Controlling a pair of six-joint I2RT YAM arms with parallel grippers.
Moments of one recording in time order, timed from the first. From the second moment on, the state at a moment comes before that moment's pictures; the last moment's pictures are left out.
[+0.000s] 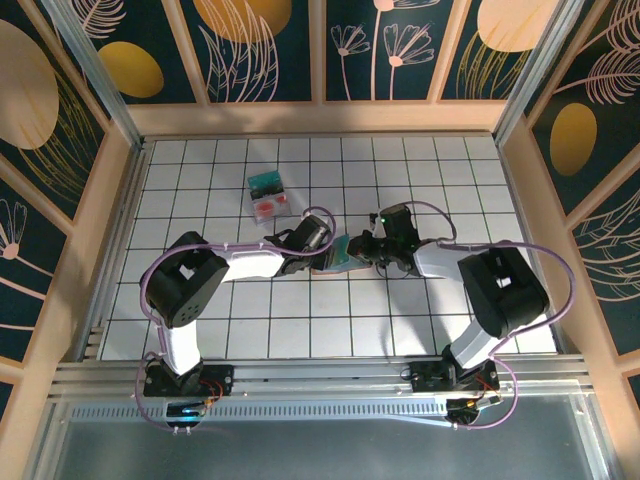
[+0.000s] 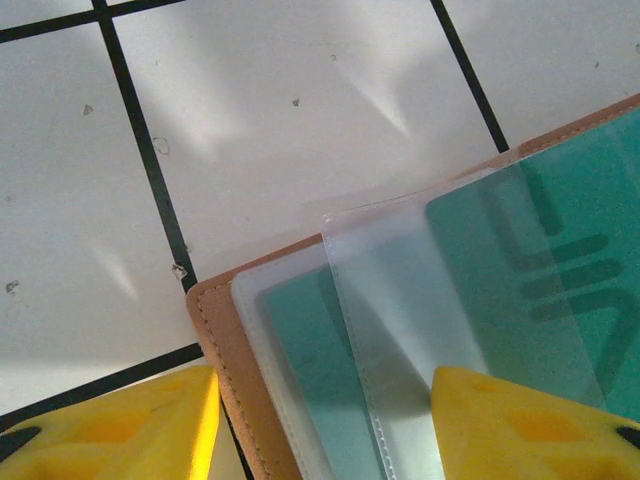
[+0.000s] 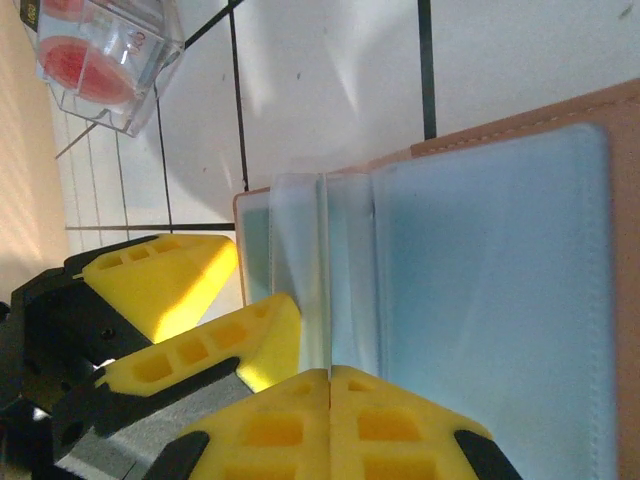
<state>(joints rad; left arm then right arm) -0.80 1.87 1.01 -0.07 -0.16 -0.46 0.47 1.60 0.69 0.13 -0.48 0.82</state>
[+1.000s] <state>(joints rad) -0.65 1.43 0.88 0.16 0.06 -0.64 0.42 1.10 0.65 0.14 -0.37 0.70</state>
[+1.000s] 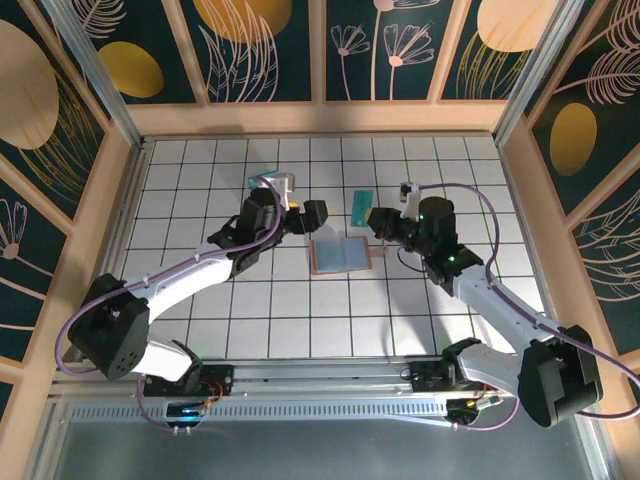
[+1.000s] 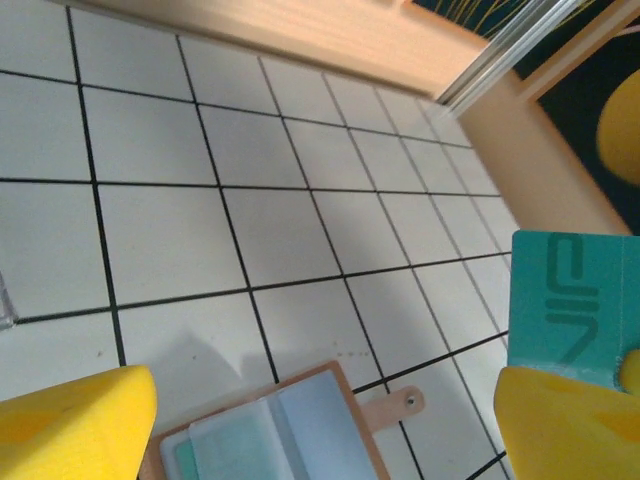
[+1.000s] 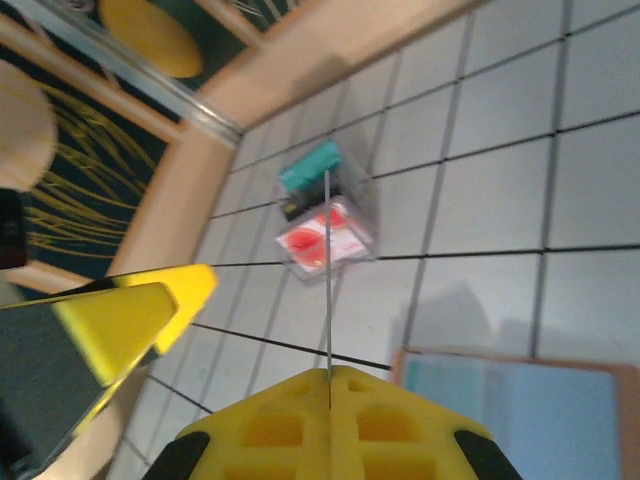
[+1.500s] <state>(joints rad) -0.58 1.43 0.87 0.39 0.43 -0.66 0.42 1.14 0.65 0.41 -0.65 0.76</state>
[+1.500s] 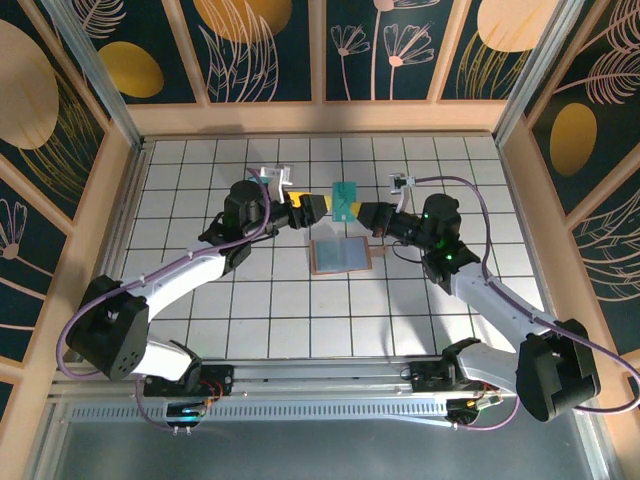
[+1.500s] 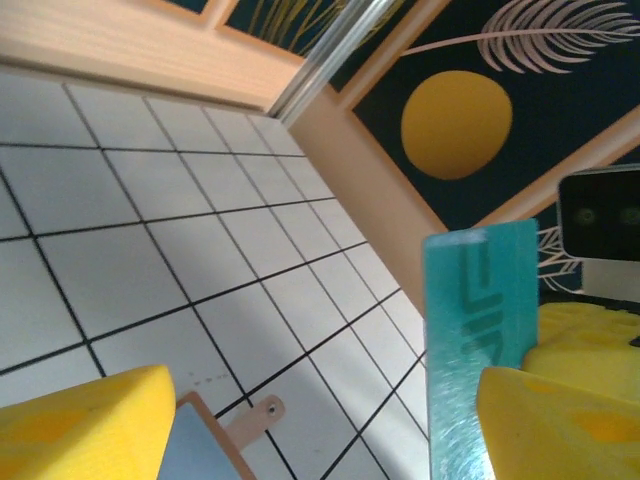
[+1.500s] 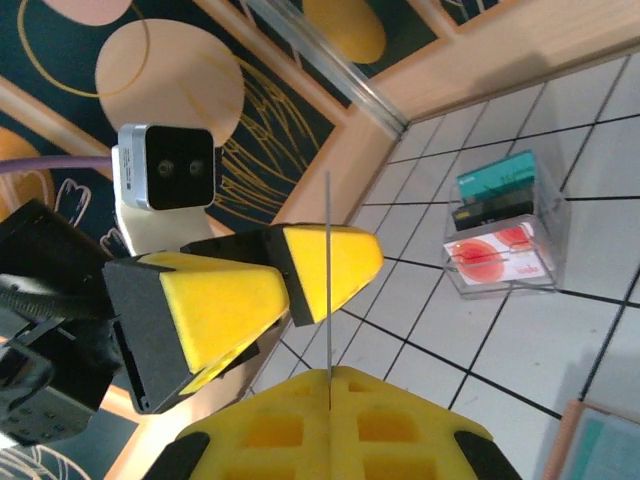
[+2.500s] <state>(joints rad) -0.55 1.46 1.02 0.22 0.52 -0.40 0.43 1.19 0.68 0.33 -0.62 0.74</state>
